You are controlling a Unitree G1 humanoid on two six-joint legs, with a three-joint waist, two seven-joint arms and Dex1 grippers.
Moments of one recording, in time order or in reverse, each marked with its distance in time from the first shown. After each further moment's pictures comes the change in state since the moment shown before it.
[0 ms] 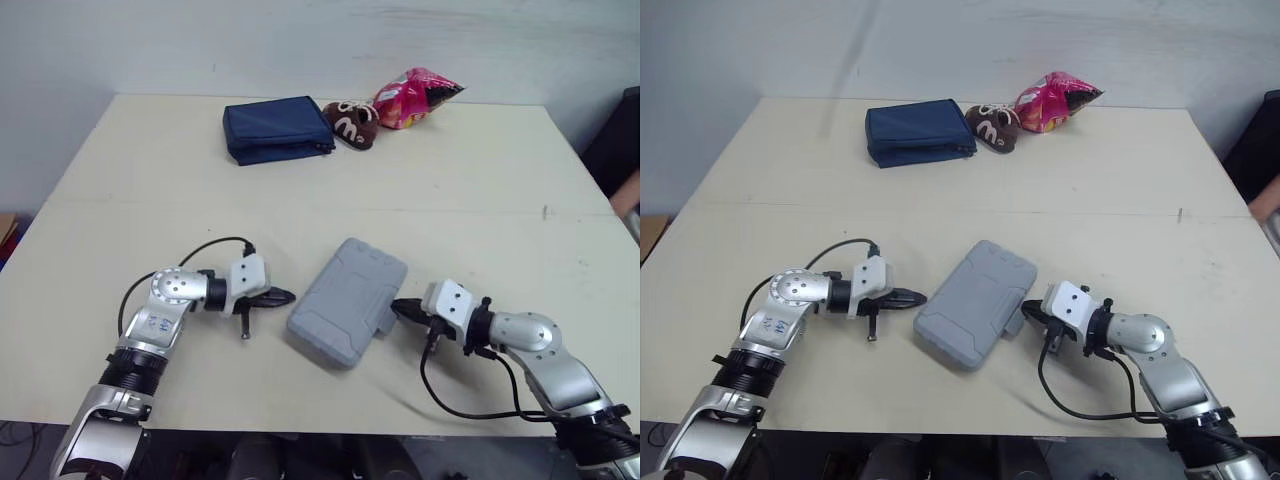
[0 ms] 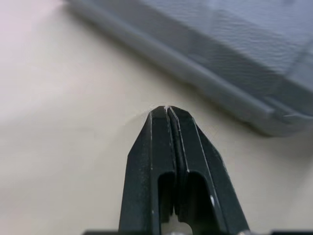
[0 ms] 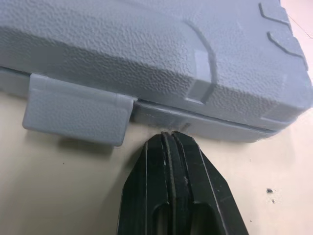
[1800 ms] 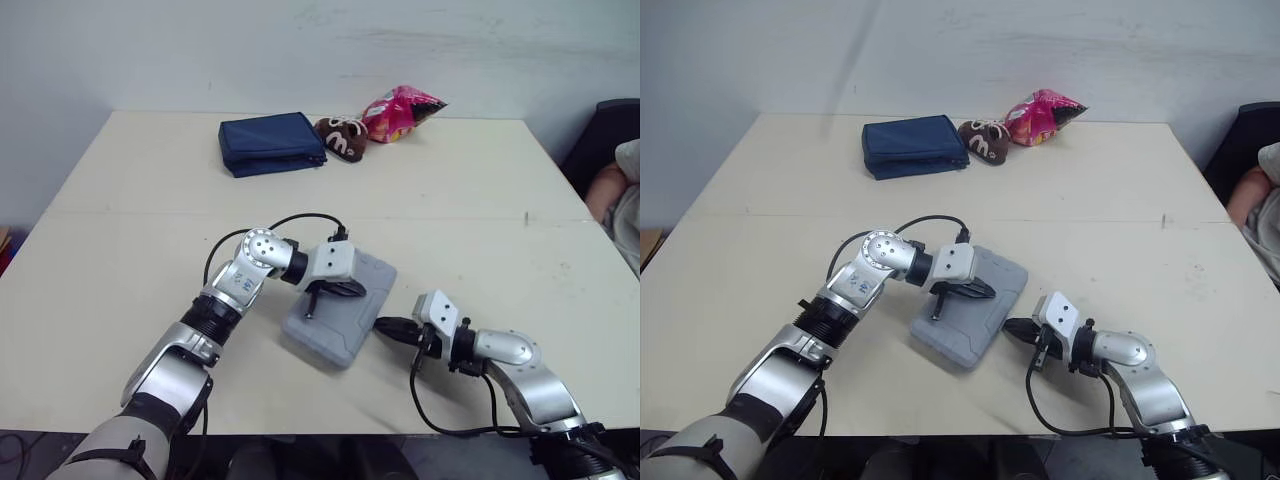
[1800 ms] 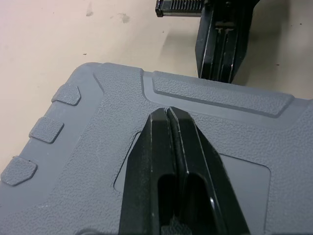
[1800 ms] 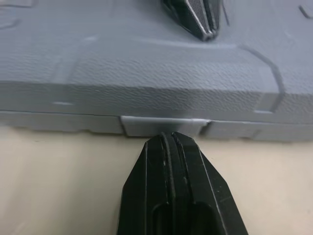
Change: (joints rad) left arm -0.336 -0.243 -0.329 0.206 0.133 -0.027 -0.057; right arm -0.015 0.215 0.019 0.034 0.081 0.110 0.120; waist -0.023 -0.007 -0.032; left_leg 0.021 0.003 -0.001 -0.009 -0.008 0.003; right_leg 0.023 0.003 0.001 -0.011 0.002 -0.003
